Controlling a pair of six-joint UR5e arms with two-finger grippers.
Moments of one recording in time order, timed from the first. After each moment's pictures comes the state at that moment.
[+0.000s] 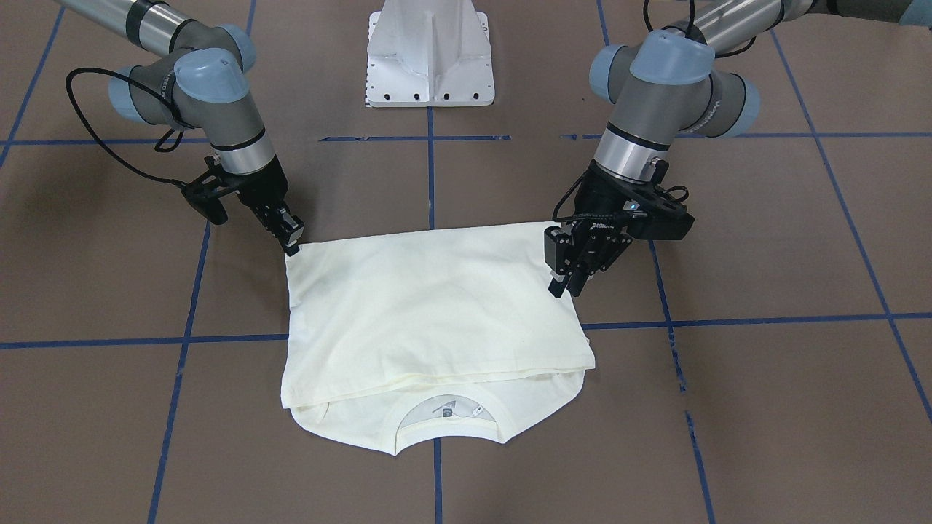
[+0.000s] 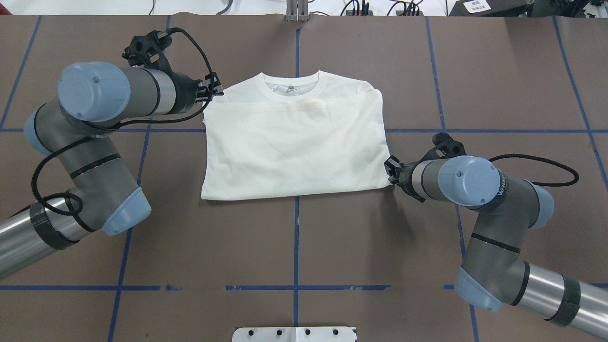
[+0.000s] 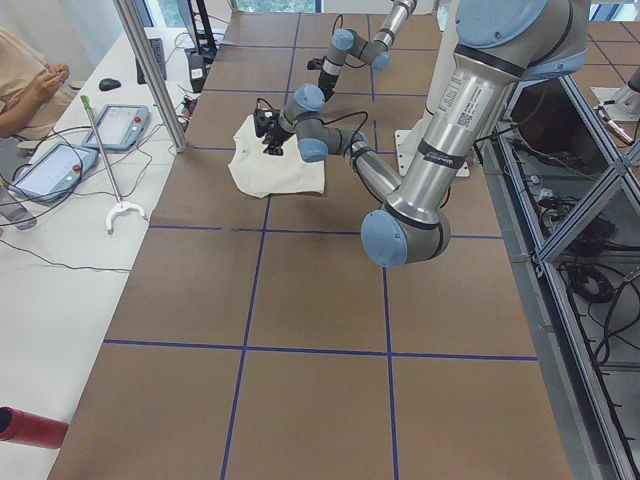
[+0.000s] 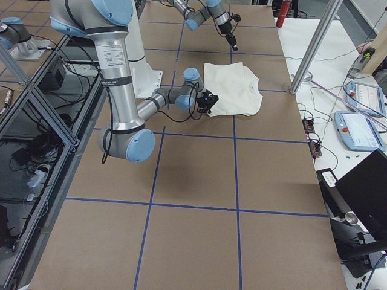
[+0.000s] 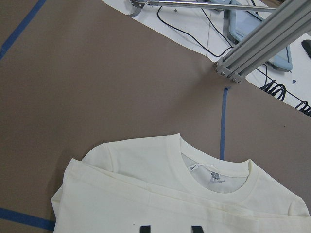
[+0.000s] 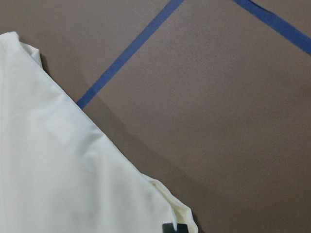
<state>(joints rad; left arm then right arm) -0.72 -2.06 -1.69 -2.16 -1.66 -1.51 0.50 -1.32 1.78 -1.09 1.62 2.02</state>
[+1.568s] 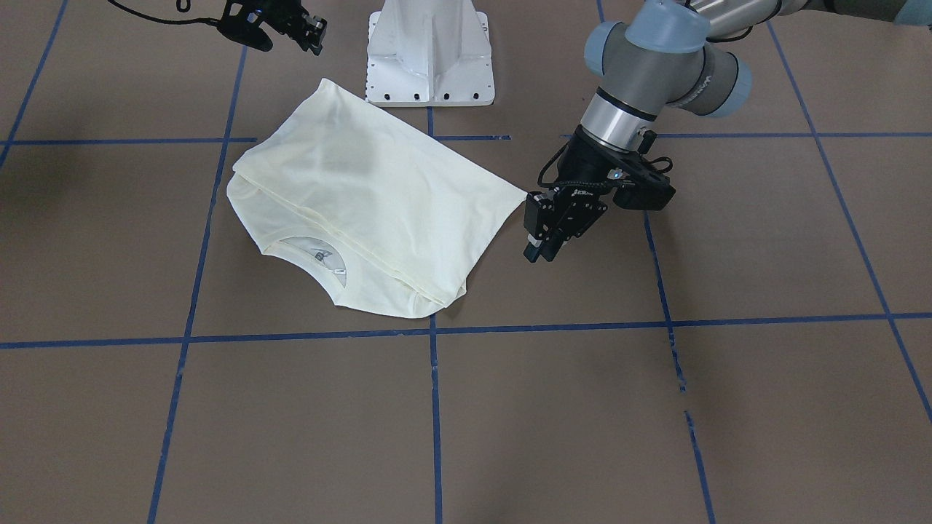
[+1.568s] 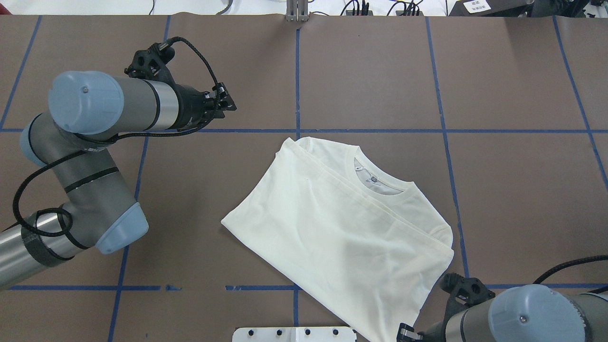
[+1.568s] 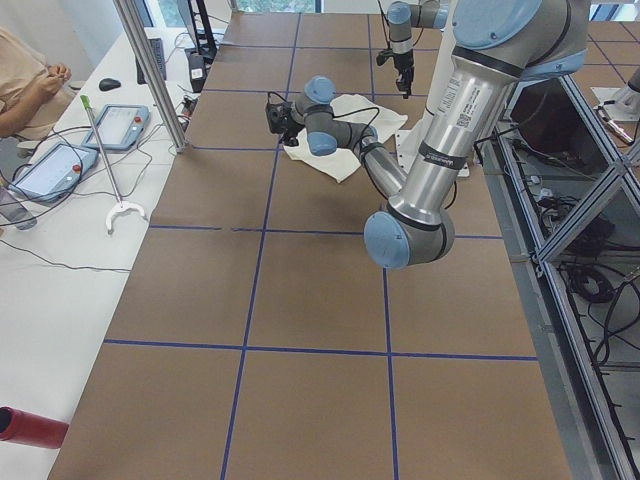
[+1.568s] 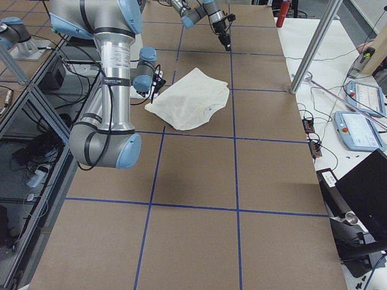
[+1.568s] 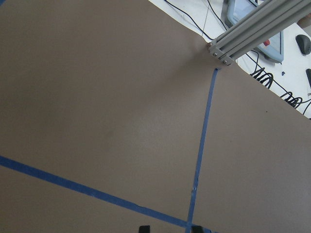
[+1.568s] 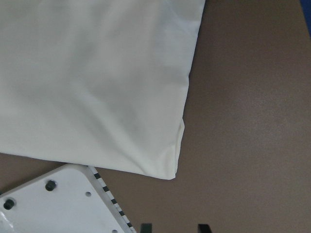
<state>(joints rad) -0.67 -2.04 -1.79 -2.16 -1.73 -1.67 0.04 -1.59 2.32 -1.38 1.85 2.03</state>
